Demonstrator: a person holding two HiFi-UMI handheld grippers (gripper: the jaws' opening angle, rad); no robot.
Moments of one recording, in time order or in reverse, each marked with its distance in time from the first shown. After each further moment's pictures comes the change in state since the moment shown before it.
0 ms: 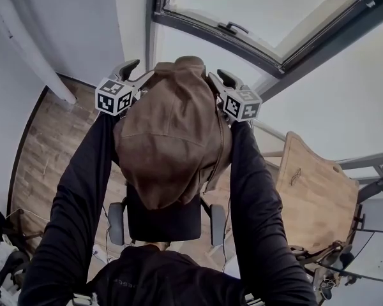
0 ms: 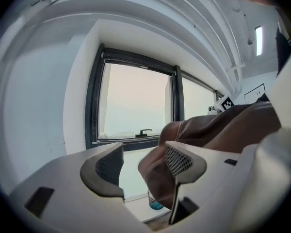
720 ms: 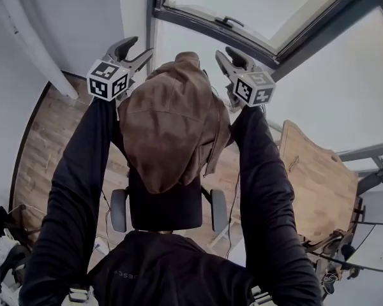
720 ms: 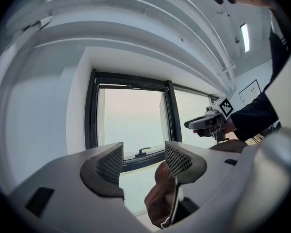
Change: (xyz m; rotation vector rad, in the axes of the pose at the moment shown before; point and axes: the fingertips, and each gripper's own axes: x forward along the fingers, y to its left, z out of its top) left arm -0.054 -0.029 0.104 0.109 -0.131 0.003; right arm -0.060 0.035 0.099 -0.148 -0.118 0.013
